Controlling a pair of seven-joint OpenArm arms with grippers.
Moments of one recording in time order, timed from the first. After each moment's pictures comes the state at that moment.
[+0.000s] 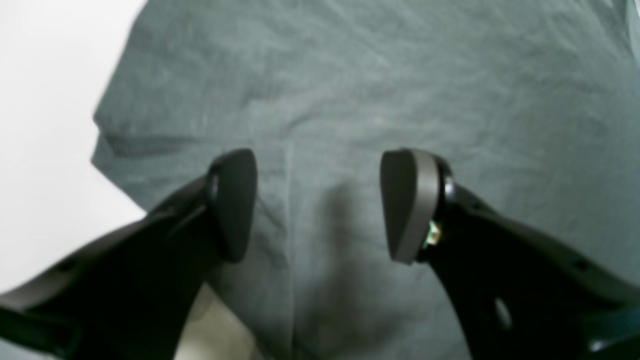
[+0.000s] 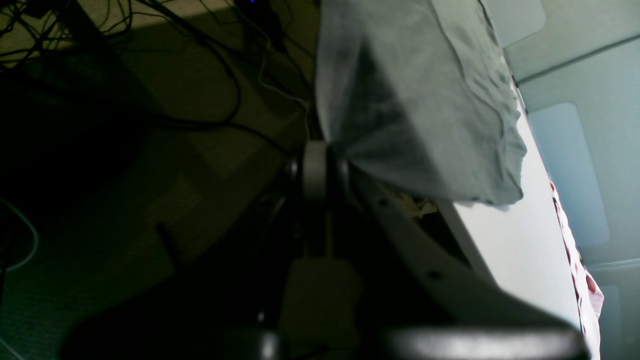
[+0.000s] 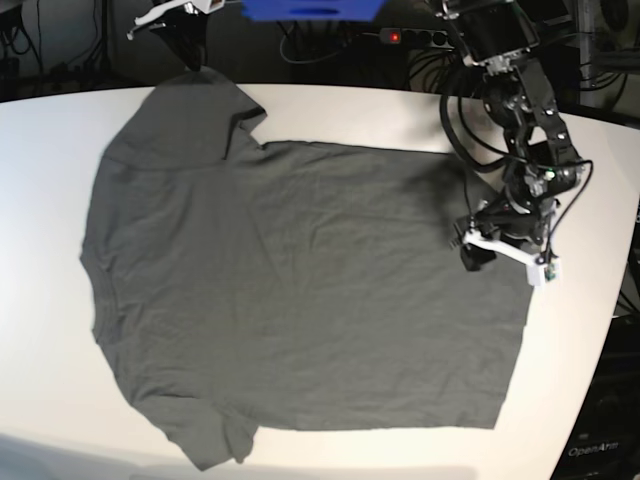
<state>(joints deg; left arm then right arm) 2.5 2.3 -23.4 99.0 -16.3 -6.7 52.1 -36.6 0.3 19.9 52.6 -51.7 -25.8 58.3</state>
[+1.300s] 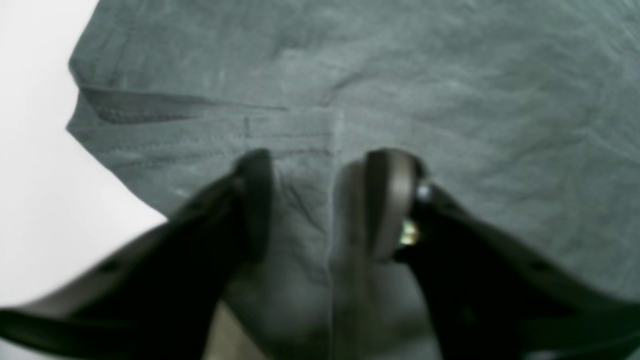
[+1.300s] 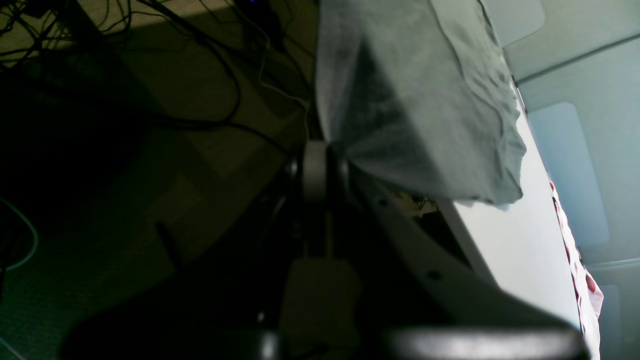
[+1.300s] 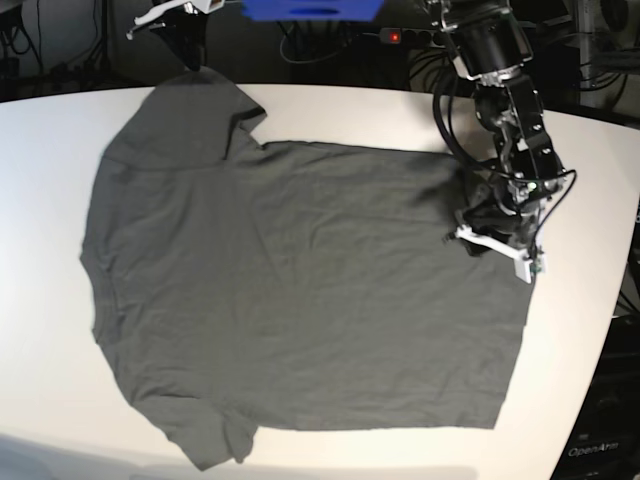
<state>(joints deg) -0.3 2.6 -23.4 87.4 -9.5 -6.5 46.5 -36.6 0.3 20.0 52.6 -51.7 -25.8 58.3</state>
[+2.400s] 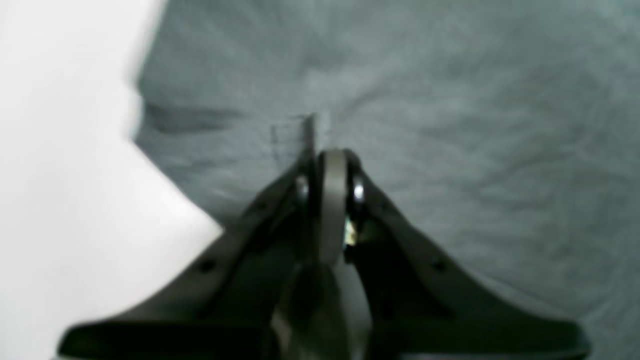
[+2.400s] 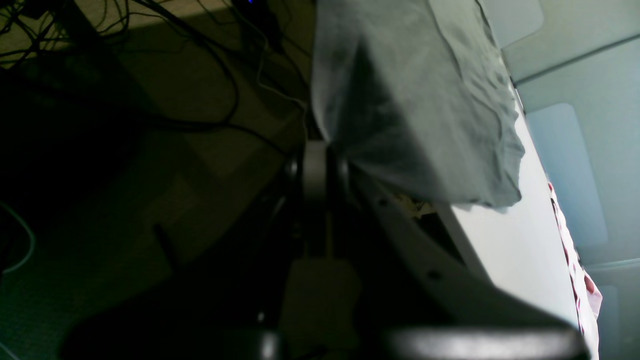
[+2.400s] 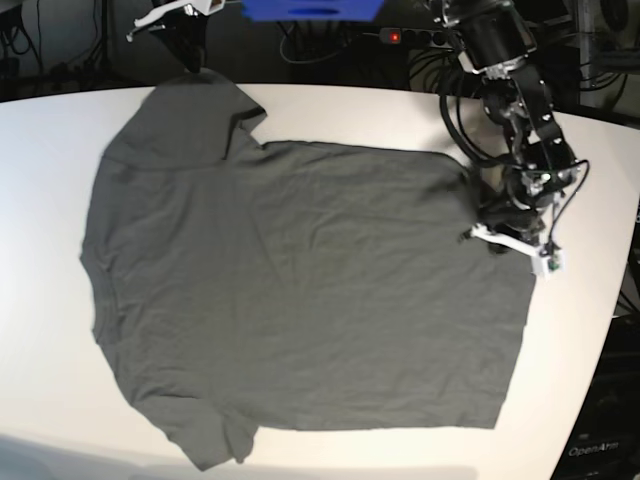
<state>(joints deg) 1.5 2.7 -26.7 93.1 -10.3 -6.8 47.1 -36.1 0.4 20.0 52.7 -51.8 -25.8 58.4</state>
